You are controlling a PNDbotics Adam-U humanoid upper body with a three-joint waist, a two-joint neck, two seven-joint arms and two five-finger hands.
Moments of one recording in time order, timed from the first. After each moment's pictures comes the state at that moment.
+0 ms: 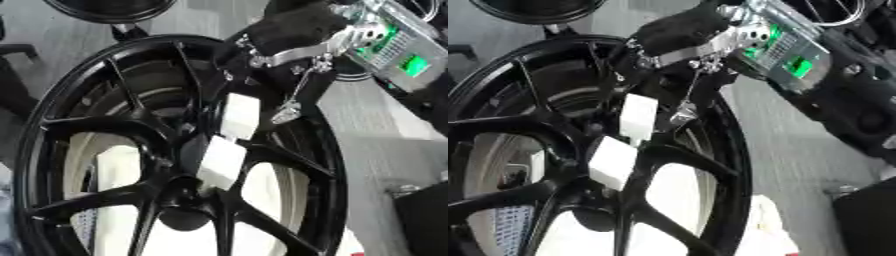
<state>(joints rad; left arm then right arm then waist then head) -0.38 0.47 0.20 -1.98 0.10 0.02 0.12 -0.91 -0.90 0.53 -1.75 0.16 -0.50 0.67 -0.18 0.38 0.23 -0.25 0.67</state>
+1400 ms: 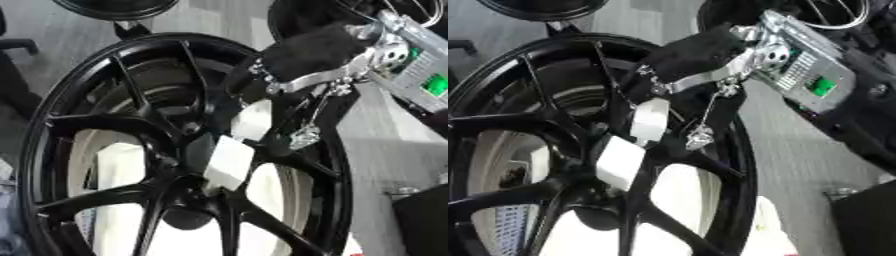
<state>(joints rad) -0.38 0.46 0.20 -1.98 0.11 0.04 0.13 -0.85 -0.95 0.50 -1.86 0.14 -0.49 0.69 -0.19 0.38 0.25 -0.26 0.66</state>
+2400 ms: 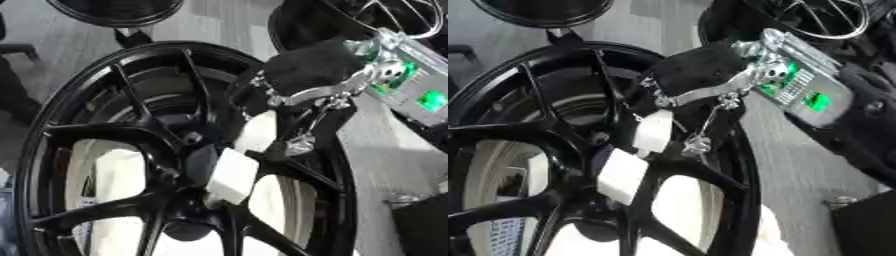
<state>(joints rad) -0.38 0.45 0.21 -1.98 0.11 0.04 0.12 -0.83 -0.96 0.48 -1.85 0.19 -0.53 0.64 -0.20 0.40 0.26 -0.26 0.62</state>
